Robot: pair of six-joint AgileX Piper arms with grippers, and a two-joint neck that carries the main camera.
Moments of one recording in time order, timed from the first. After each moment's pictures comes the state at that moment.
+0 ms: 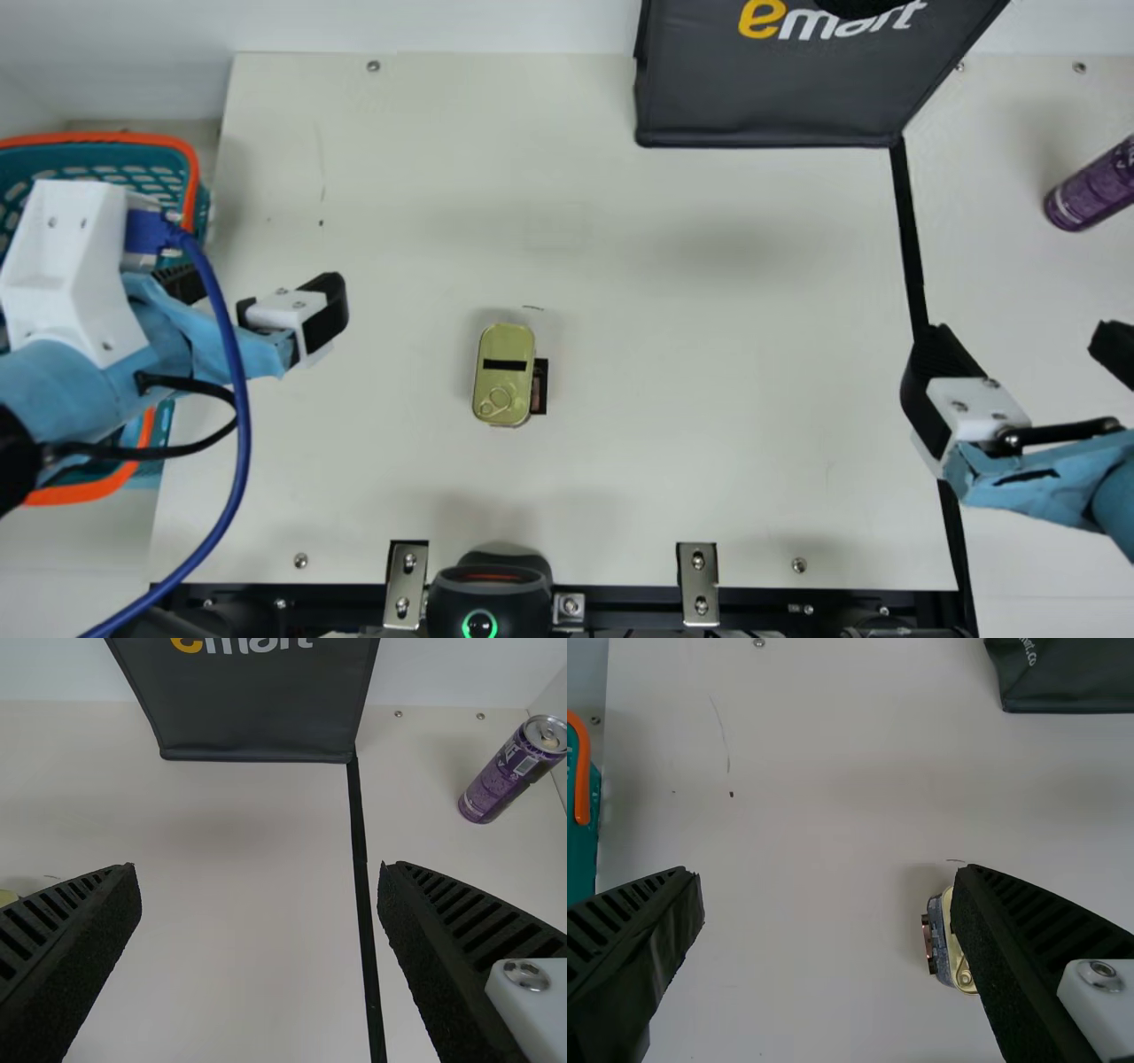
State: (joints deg) left arm -23.0 57.2 -59.5 0.6 56.2 -17.2; right arm 0.6 42.6 -69.8 -0.8 69.5 0.0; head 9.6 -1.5
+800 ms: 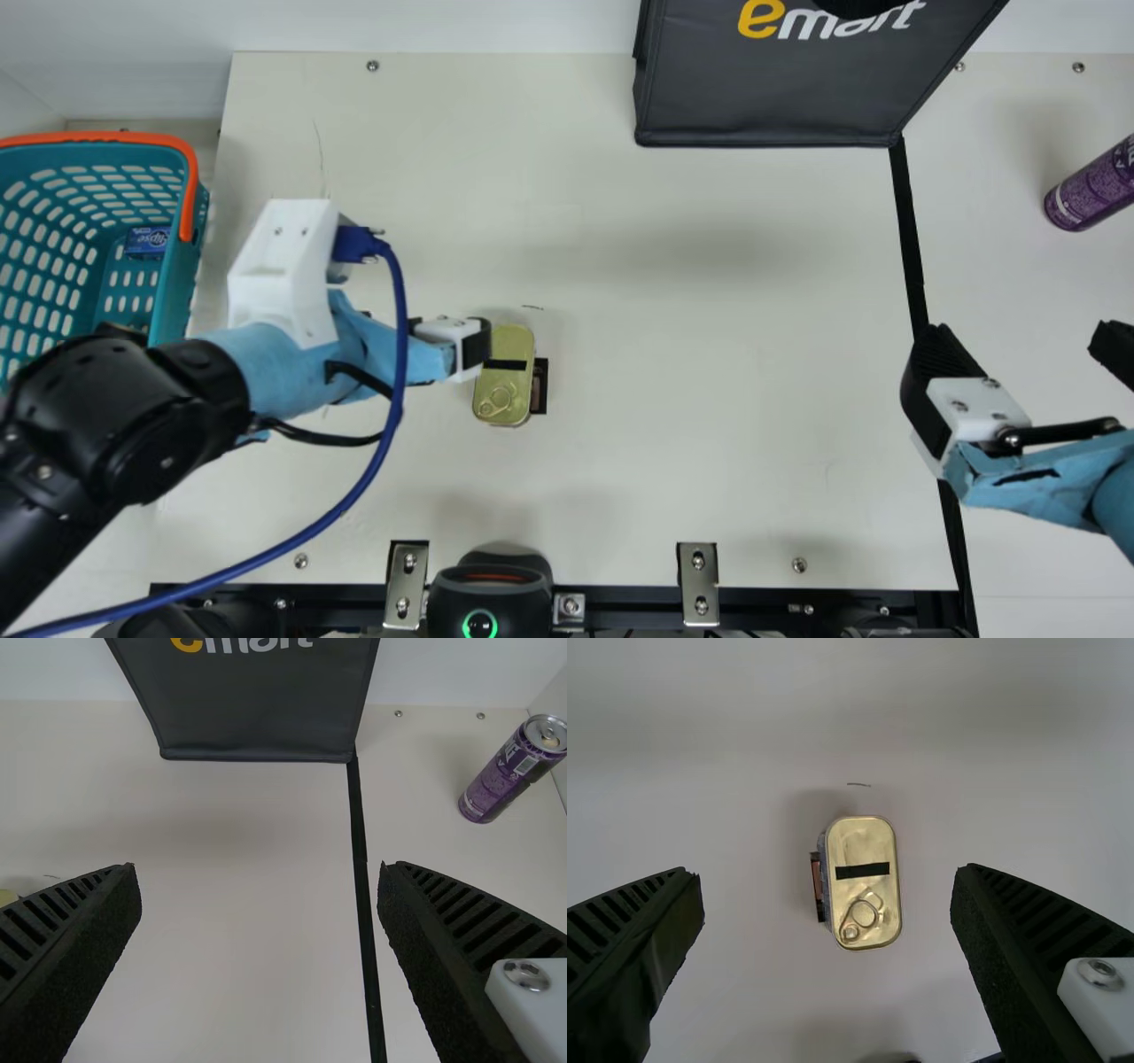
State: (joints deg) left arm -39.4 70.5 -59.8 -1.6 53.3 -33.8; right arm 0.6 42.6 -69.8 -0.8 69.6 0.0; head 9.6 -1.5
